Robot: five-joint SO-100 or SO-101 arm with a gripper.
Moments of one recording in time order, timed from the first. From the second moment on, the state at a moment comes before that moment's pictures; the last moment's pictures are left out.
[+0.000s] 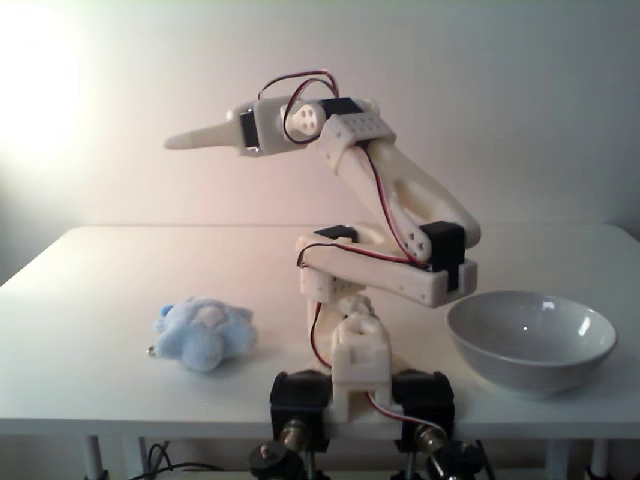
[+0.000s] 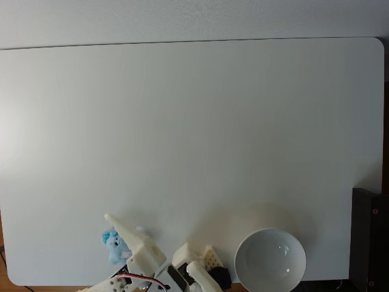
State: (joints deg) arm -43.5 178.7 148.1 39.3 96.0
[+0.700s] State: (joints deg) arm -60.6 177.9 168.4 39.3 96.0
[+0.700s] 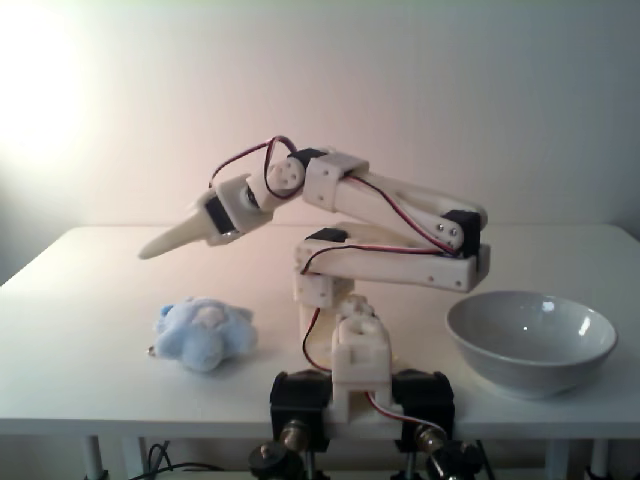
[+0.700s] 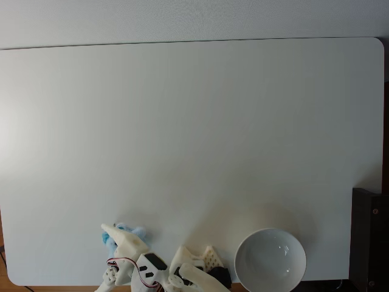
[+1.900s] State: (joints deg) arm -61.2 178.2 177.4 57.6 96.0
